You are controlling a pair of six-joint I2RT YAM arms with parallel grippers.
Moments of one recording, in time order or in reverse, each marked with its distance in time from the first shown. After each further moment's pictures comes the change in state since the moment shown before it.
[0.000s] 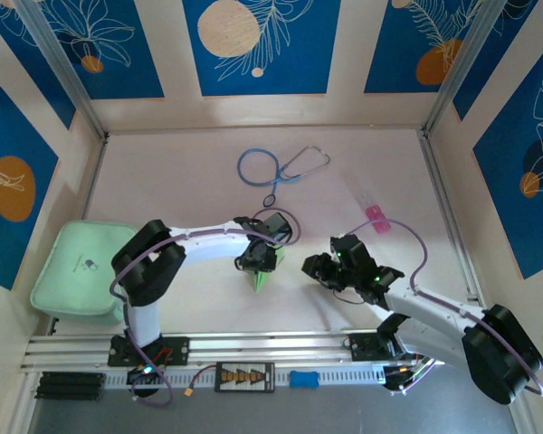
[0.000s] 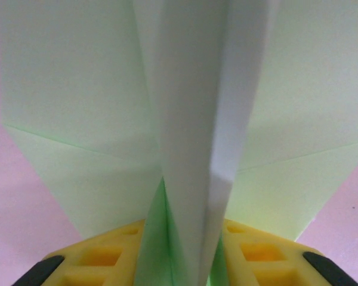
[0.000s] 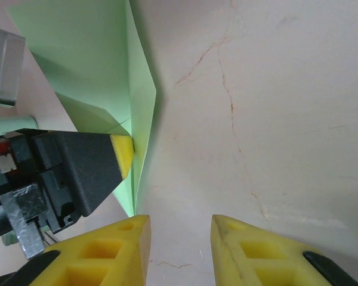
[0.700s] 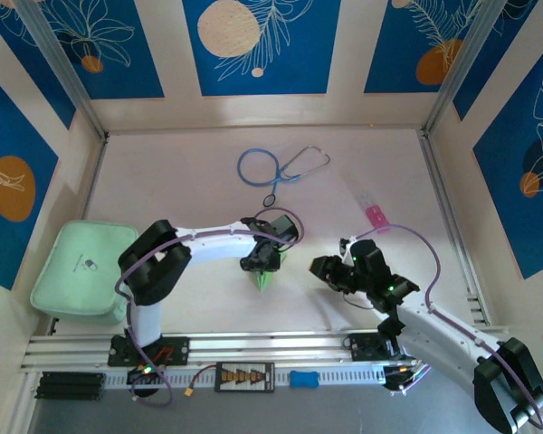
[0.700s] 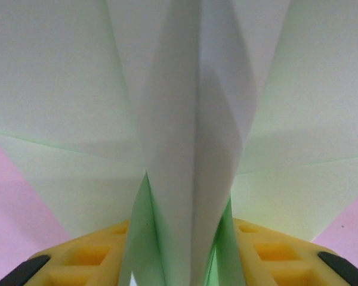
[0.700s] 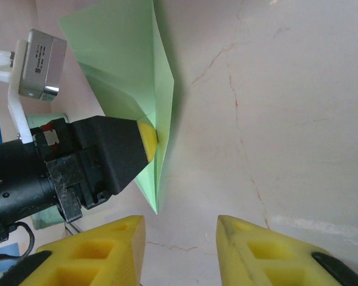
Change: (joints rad) left arm -0.033 0.029 0.048 -0.044 -0.051 -0.122; right arm -0.091 -0.186 -0.071 -0.041 -0.108 -0.044
